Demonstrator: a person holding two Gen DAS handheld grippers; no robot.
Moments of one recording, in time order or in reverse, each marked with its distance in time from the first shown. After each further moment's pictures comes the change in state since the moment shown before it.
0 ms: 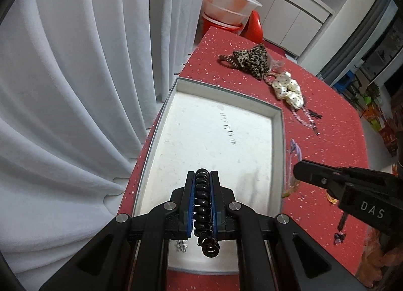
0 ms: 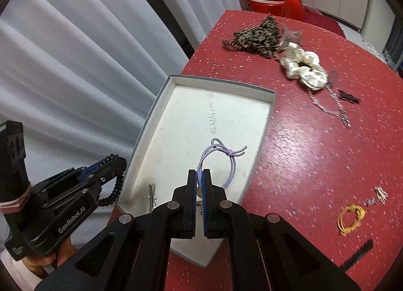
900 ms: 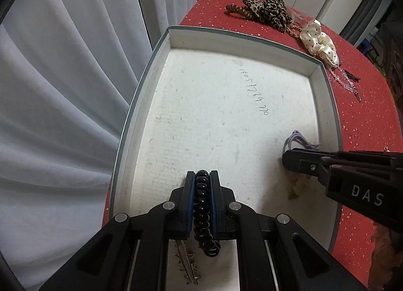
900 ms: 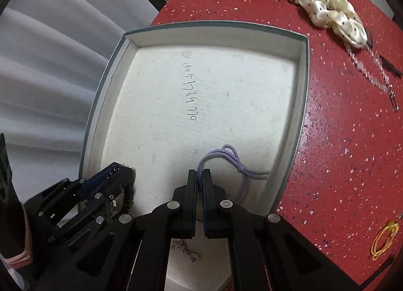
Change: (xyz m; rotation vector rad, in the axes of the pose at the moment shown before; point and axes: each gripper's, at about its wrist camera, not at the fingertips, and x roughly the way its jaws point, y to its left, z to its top) left arm 0.088 -0.004 -0.016 0.087 0.119 0.114; right arm 0.106 -0.028 0.000 0.094 0.161 0.006
